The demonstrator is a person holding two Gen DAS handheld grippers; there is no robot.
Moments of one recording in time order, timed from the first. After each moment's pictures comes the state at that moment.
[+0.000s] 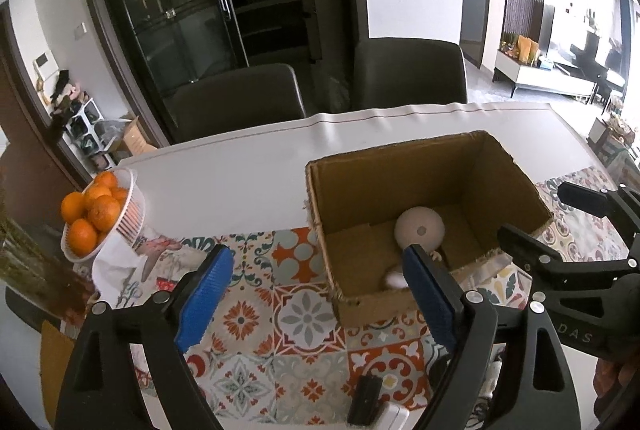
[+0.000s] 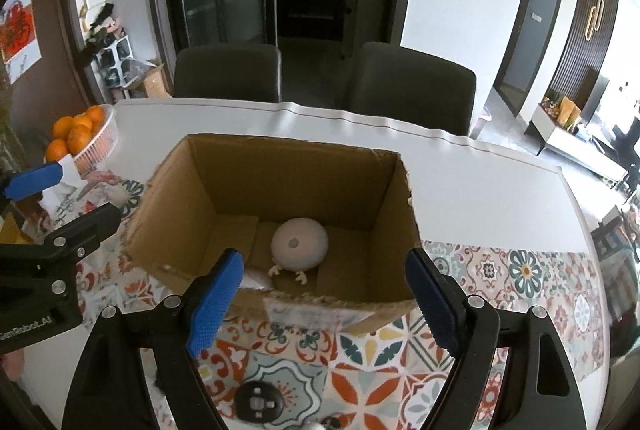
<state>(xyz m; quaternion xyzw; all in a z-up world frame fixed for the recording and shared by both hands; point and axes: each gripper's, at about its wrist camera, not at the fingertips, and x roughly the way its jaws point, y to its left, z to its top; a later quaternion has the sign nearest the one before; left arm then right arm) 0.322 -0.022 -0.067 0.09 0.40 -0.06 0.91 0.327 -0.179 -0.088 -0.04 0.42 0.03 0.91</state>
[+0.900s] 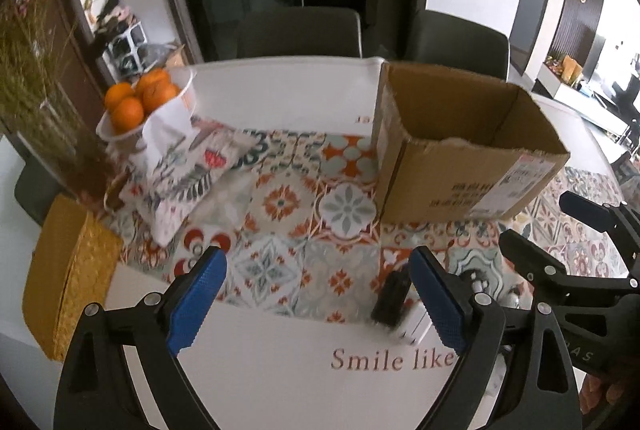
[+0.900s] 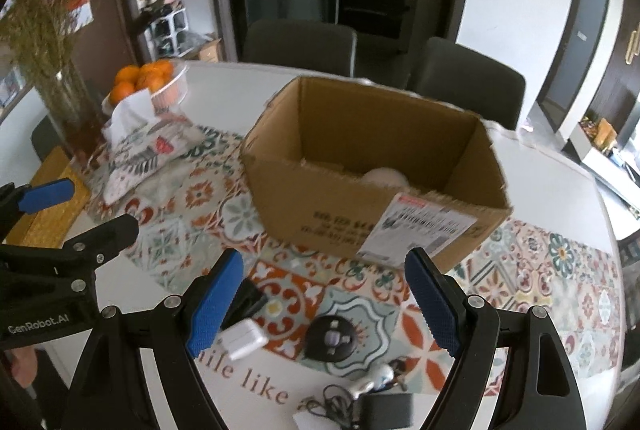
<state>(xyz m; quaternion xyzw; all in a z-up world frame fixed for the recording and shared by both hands) 0.225 0.040 -0.105 0.01 0.47 0.03 0.88 0.247 -0.121 -0.111 -0.07 0.43 0.12 0.89</state>
